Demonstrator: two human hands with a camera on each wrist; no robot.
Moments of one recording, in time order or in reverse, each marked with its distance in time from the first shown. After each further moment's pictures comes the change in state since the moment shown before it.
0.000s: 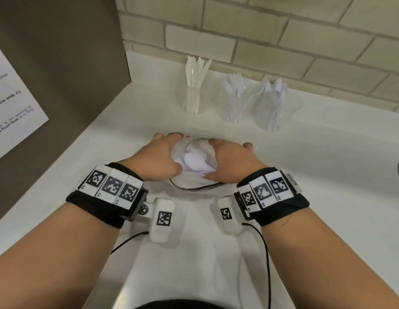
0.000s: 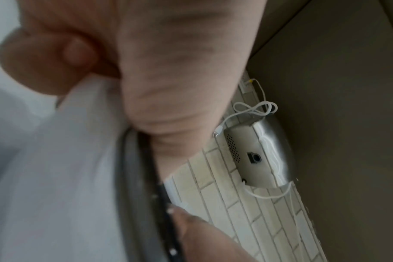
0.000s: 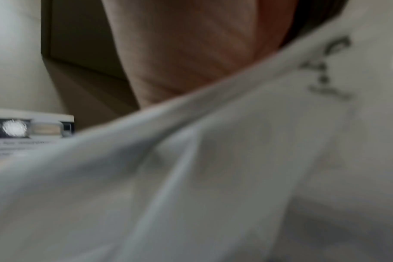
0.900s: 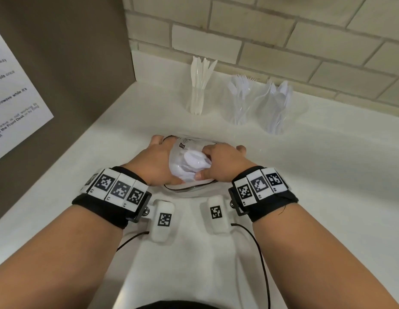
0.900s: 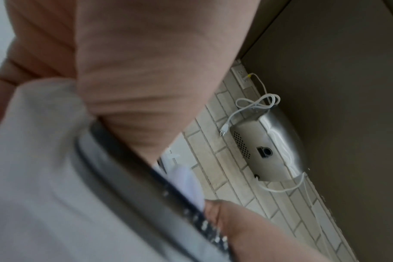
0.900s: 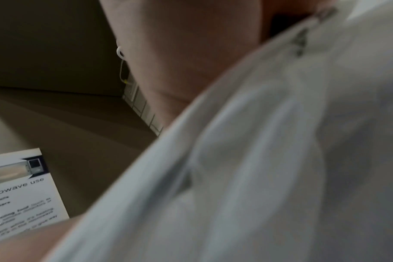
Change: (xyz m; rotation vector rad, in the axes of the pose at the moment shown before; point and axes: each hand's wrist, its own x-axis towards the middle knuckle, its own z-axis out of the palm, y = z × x) left_hand 0.001 -0.016 0.007 0.093 0.027 -0.005; right_hand 0.017 -0.014 0.001 0.086 -0.097 -0.018
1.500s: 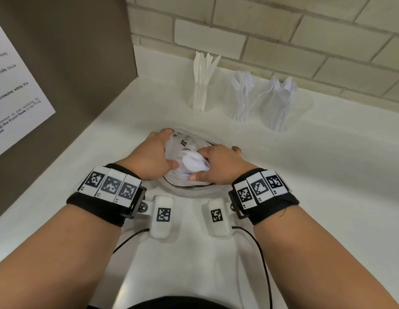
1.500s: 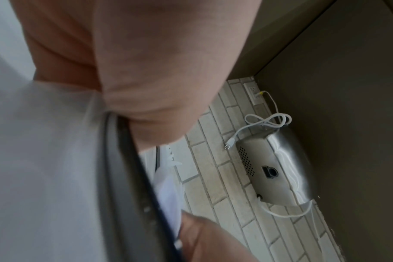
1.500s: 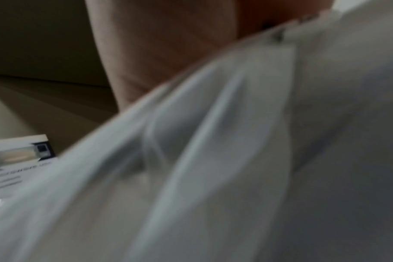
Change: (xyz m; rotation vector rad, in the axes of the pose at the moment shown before) left_hand -0.005 -0.002 -0.008 -0.117 0.083 -0.059; right_hand -0.002 -0.005 0.011 0.054 0.018 -0.103
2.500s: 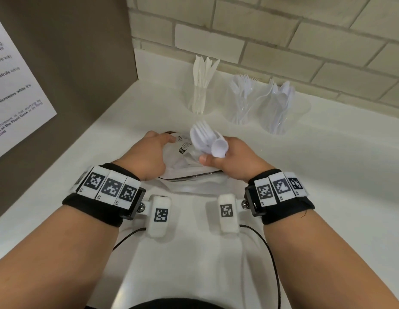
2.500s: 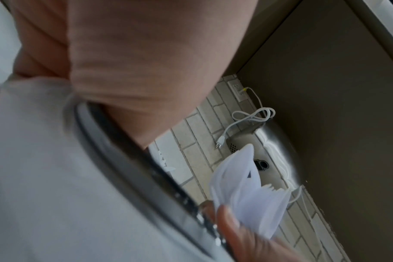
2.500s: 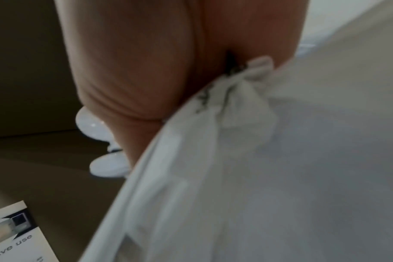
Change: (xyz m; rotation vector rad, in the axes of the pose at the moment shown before) left_hand -0.001 -0.001 -0.008 0.115 -0.007 0.016; right_hand -0.022 0.017 -0.016 0.726 0.211 -0.081
